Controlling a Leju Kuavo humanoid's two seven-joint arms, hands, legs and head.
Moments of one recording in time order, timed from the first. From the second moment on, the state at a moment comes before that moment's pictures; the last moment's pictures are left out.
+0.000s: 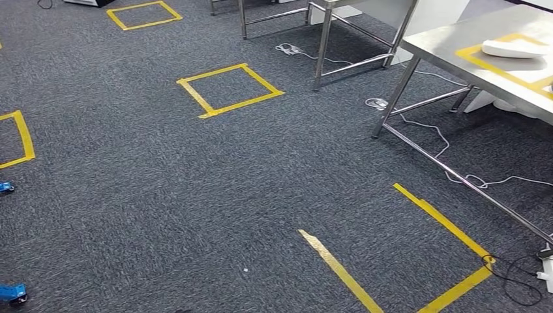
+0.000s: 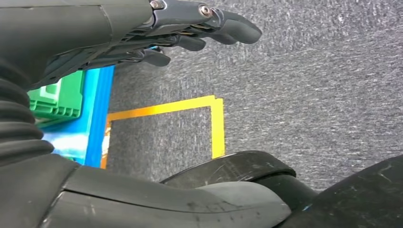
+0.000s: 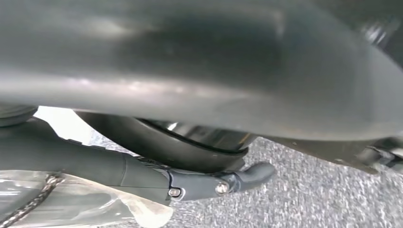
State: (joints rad) left arm -0.01 -0.19 0.32 -0.20 -1.35 0.50 -0.12; right arm -0.05 0.19 -0.05 -0.18 0.60 -0.09 0.11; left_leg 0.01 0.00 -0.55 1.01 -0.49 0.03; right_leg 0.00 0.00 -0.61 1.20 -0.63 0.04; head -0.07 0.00
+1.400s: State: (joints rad) left arm -0.02 -0.20 0.32 -0.20 -1.35 0.46 -0.07; right arm -0.03 0.20 -0.06 -0.18 0.62 -0.10 0.10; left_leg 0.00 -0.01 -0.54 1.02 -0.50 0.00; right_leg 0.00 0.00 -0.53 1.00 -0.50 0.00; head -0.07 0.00
